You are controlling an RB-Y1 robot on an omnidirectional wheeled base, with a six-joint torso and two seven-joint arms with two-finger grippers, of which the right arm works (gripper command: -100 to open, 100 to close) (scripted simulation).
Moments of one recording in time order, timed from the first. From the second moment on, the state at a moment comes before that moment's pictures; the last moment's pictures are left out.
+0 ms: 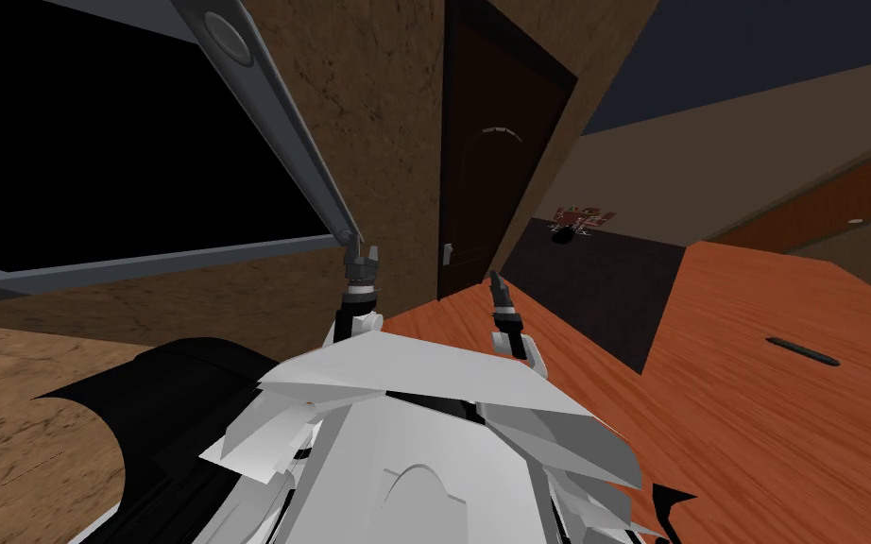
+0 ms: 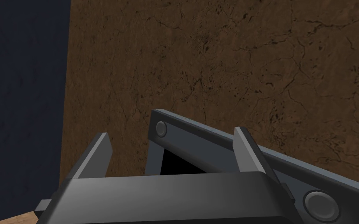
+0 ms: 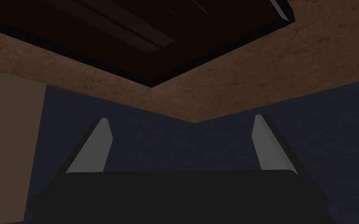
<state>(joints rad) 0.25 -0.13 0.04 -1.84 0.22 -0.49 0.35</state>
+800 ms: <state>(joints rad) 0.17 -0.16 0.06 -1.69 0.31 -0.48 0.46</state>
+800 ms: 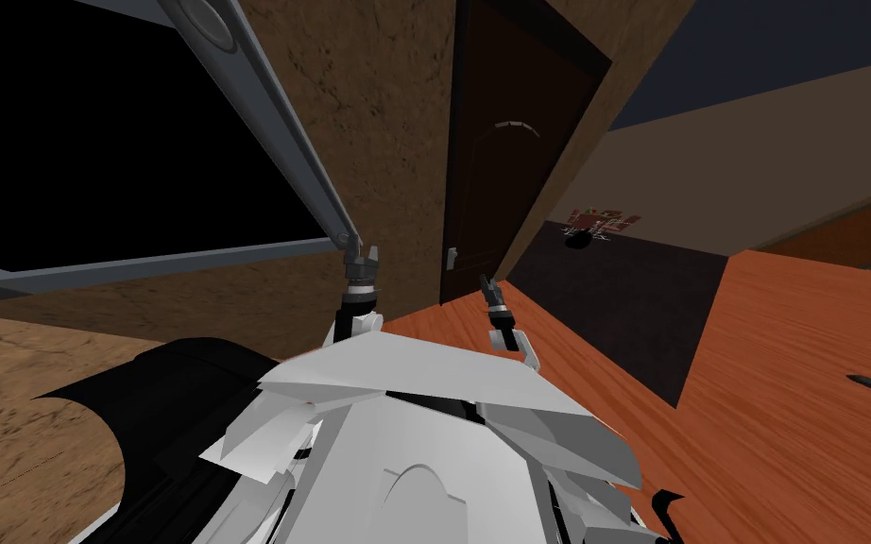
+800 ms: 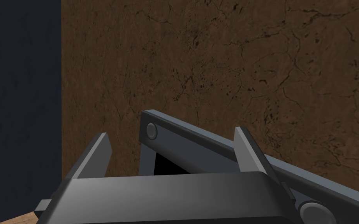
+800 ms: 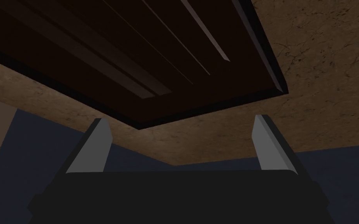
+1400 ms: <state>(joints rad) 0.11 -0.18 0.07 -1.56 0.39 -0.47 0.55</state>
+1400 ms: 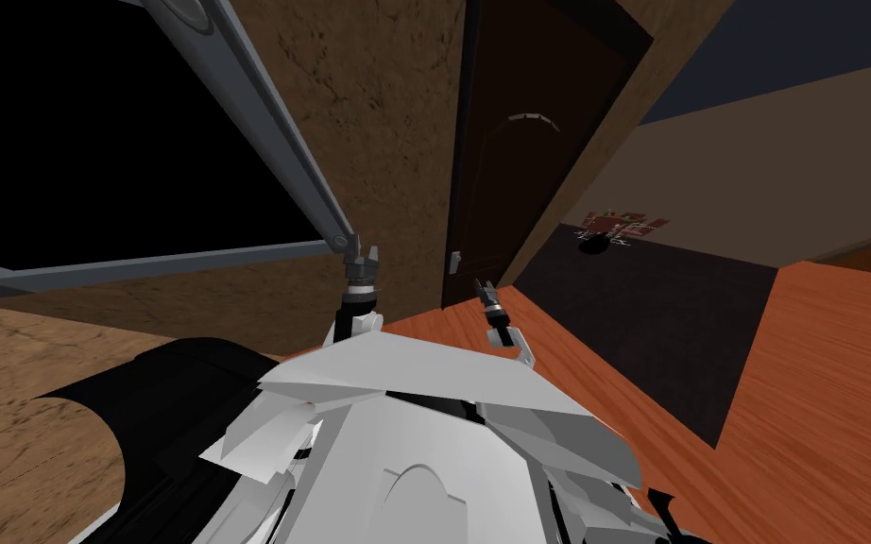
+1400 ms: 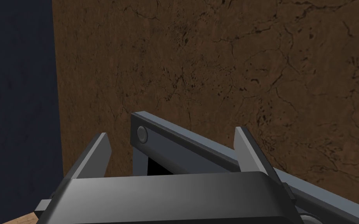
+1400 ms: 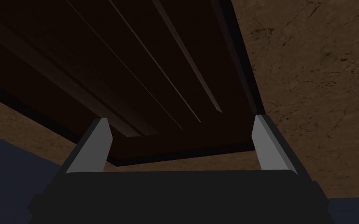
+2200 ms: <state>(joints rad) 0.04 -0.21 0.09 -1.40 0.49 -0.46 0.67</state>
